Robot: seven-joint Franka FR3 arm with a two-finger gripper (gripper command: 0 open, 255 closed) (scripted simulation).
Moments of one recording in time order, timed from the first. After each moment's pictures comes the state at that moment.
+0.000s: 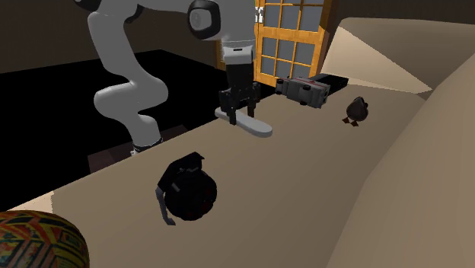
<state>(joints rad) 0.06 -0.49 0.45 -2.37 0.13 2.02 0.33</state>
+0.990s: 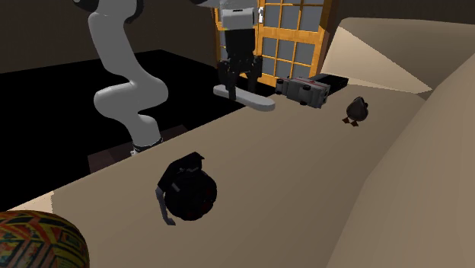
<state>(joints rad) 0.05 -0.51 0.42 -2.18 0.11 1.82 0.32</state>
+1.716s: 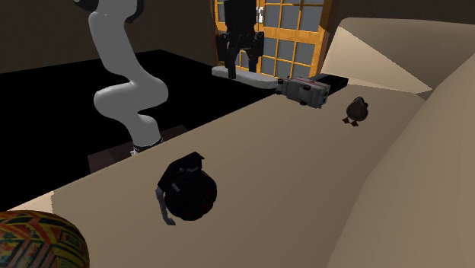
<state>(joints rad) 0.03 -0.48 0.41 -2.01 0.10 1.68 0.32</state>
